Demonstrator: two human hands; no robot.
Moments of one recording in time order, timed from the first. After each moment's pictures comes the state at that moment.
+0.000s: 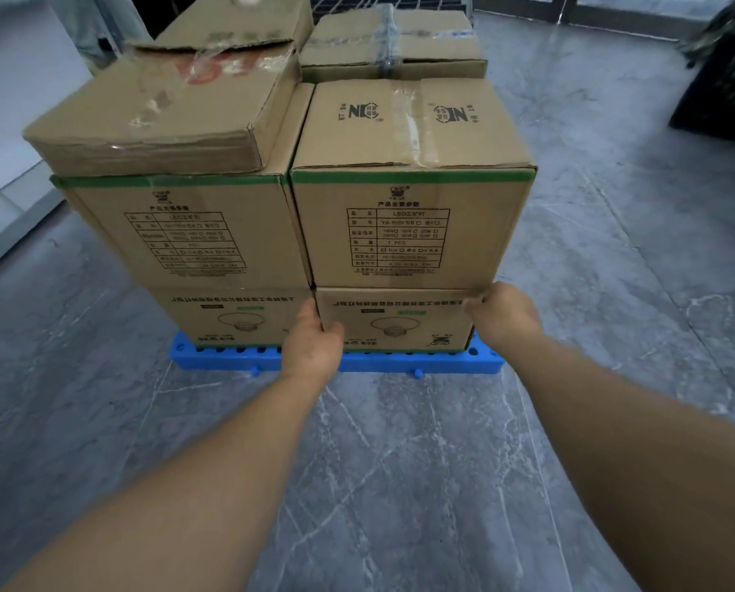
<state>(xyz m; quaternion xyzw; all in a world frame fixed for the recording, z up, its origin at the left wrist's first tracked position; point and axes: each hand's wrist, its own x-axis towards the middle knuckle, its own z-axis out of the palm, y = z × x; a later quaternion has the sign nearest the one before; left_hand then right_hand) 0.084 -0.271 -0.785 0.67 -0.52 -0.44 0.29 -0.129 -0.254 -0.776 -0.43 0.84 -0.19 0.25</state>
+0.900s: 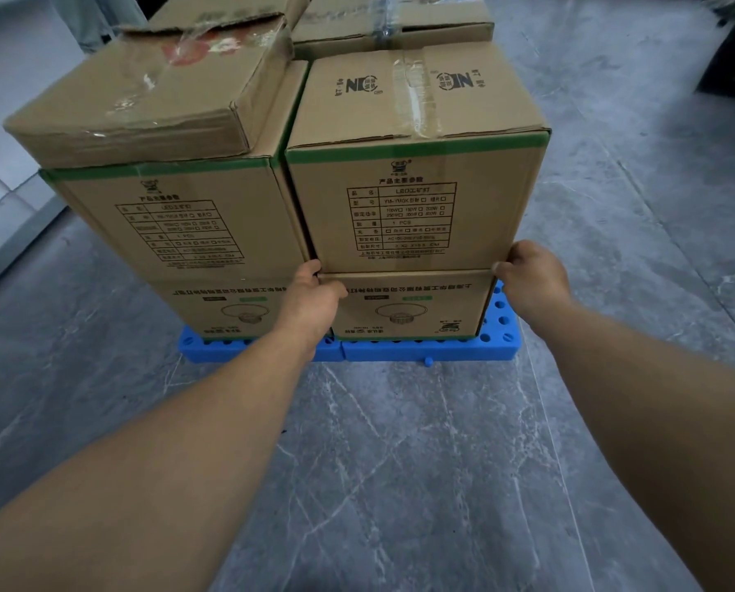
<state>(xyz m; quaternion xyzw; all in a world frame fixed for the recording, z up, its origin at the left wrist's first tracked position) 0.083 -0.296 -0.767 0.63 -0.51 -0.50 0.31 -0.157 -0.266 -0.788 -0.38 0.79 -0.39 0.28</state>
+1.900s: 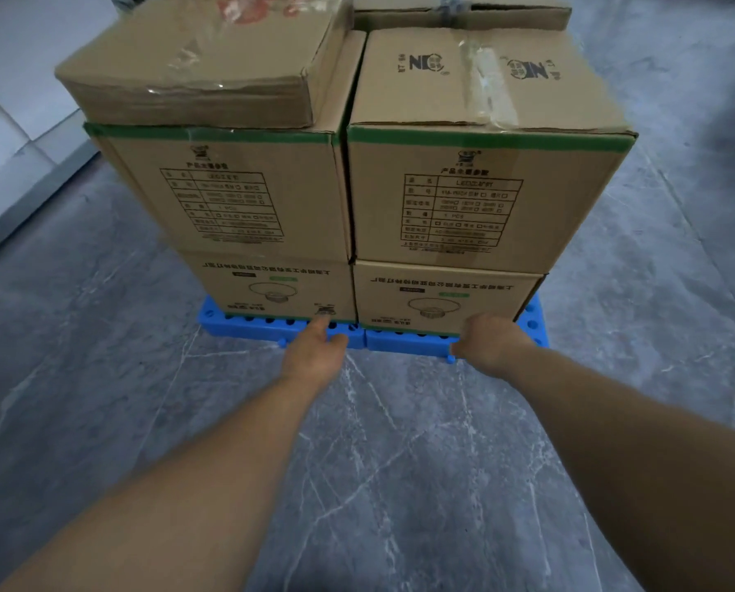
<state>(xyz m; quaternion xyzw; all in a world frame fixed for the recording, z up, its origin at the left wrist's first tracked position) 0.136 -0.277 -0.829 0.71 -0.51 -0.45 0.17 -0.083 -0.266 -0.825 -0.59 0.76 0.07 0.27</state>
